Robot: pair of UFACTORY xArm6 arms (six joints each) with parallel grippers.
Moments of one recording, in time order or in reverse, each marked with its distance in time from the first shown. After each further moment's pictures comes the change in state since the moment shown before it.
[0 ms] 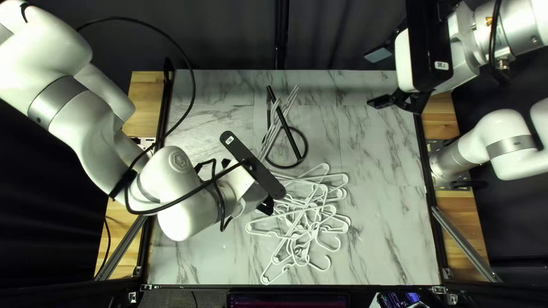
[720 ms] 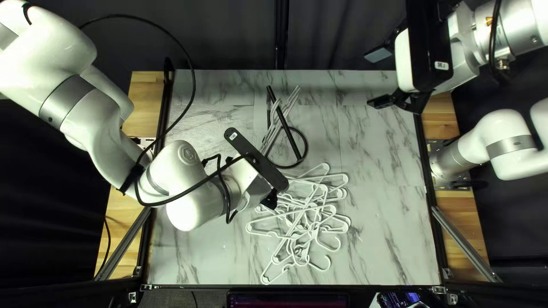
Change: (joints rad) left arm 0.045 -0.008 0.055 0.020 -0.067 -0.054; right arm 0.000 0.000 0.000 0.000 0.000 0.000
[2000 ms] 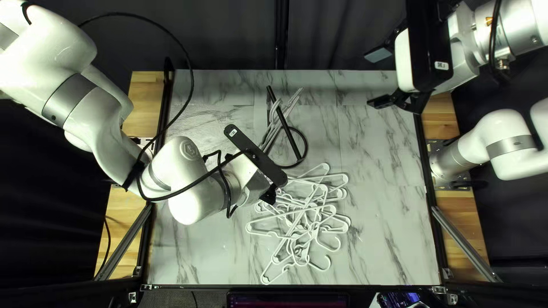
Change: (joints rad) left arm 0.029 -0.015 0.038 -0.004 -0.023 0.013; right arm 0.000 0.000 0.000 0.000 0.000 0.000
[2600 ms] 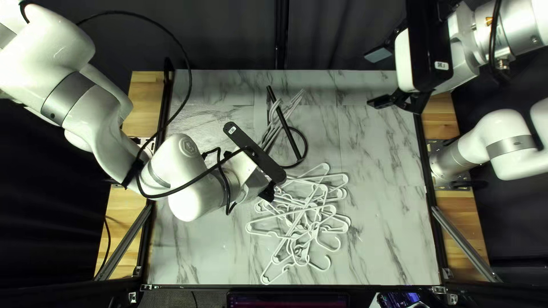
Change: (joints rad) left arm 0.008 -0.010 0.008 -0.007 0.011 0.028; right arm 0.000 0.000 0.000 0.000 0.000 0.000
